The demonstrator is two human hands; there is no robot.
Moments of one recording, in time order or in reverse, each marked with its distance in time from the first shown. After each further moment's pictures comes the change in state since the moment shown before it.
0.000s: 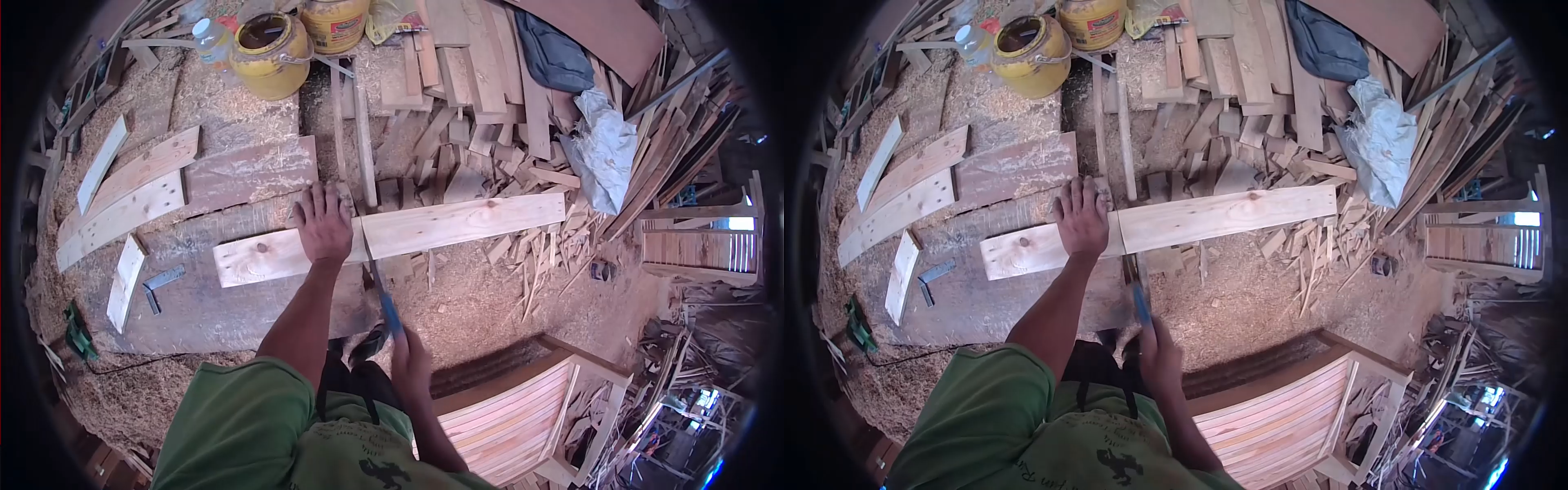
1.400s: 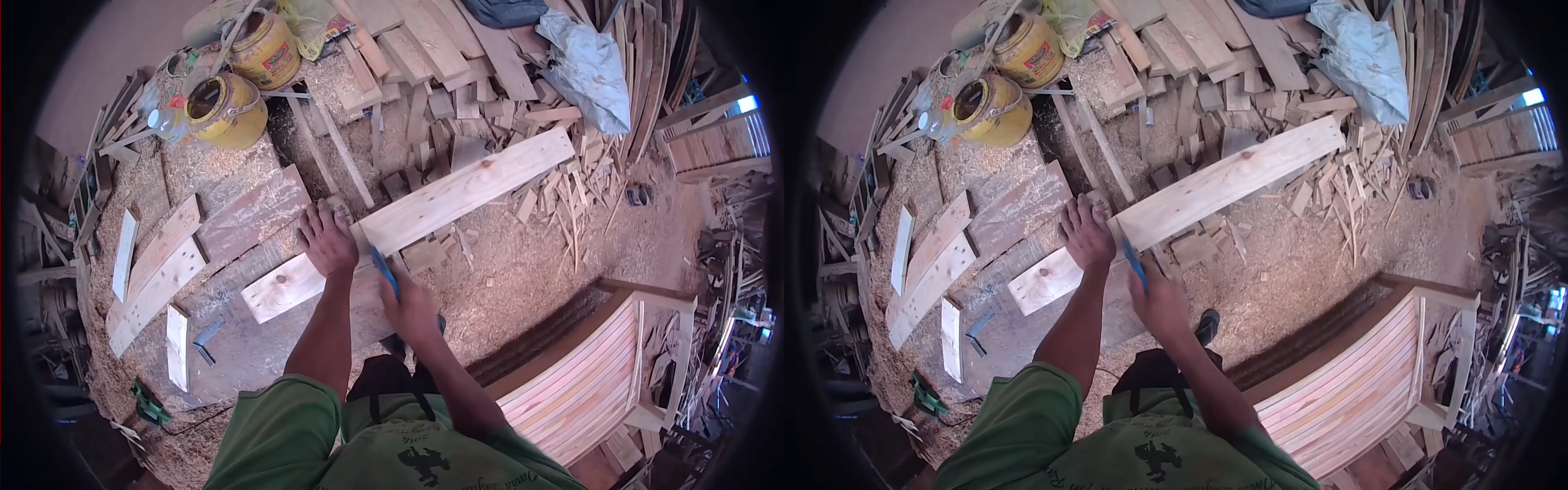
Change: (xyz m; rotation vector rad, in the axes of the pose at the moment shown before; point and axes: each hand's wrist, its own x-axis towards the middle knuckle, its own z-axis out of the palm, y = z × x) left_hand -0.002 -0.003 0.003 0.022 0.017 0.039; right_hand 0.080 -0.026 0.042 -0.145 0.012 -0.146
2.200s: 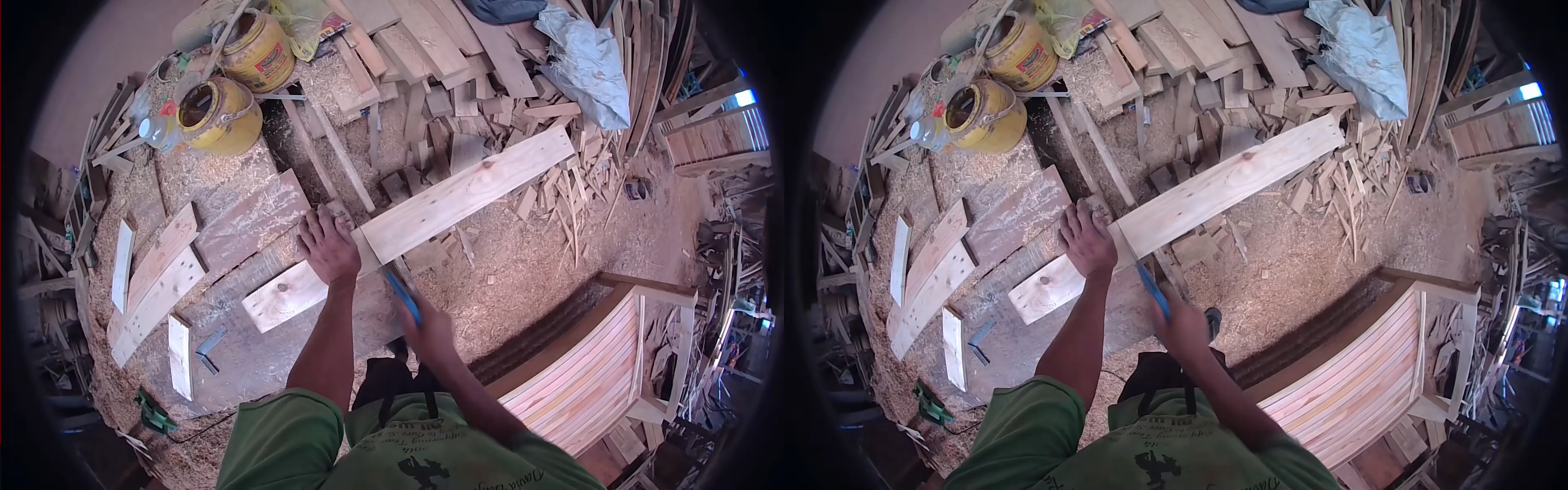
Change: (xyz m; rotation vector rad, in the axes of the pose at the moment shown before) left_hand 0.001 -0.001 0.003 0.008 -0.002 0.003; right_hand -0.033 0.013 -0.012 -0.002 -0.018 0.090
